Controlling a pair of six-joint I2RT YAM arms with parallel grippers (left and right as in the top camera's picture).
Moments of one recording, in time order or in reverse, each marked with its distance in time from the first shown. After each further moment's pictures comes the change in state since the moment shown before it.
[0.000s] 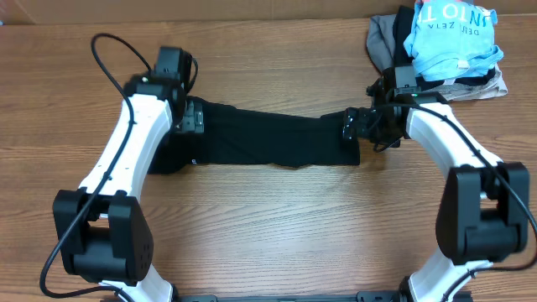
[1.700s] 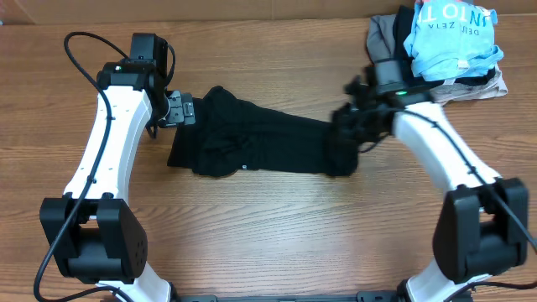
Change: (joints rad) left arm 0.076 0.000 0.074 -0.087 0.156 0.000; right arm 0.151 -0.103 0.058 -0.102 -0.084 0.018
